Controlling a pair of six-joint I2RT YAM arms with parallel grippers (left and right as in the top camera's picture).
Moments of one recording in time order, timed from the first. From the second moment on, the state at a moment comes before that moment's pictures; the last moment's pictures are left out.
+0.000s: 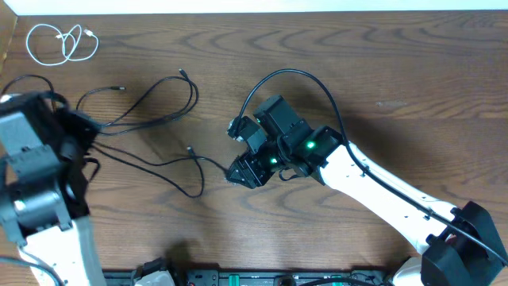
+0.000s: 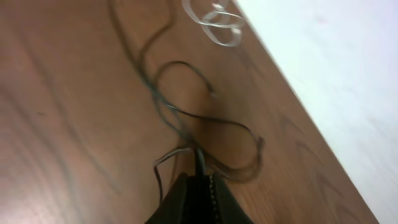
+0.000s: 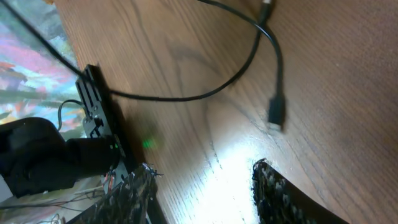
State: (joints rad) left arm 0.39 1.10 1.39 -1.03 -0.11 -0.67; right arm 0.78 1.65 1.24 -0.56 -0.57 0.18
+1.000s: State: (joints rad) left arm 0.94 1.74 1.39 -0.56 -0.14 -0.52; right arm 0.78 1.65 1.24 -0.58 -0.52 0.15
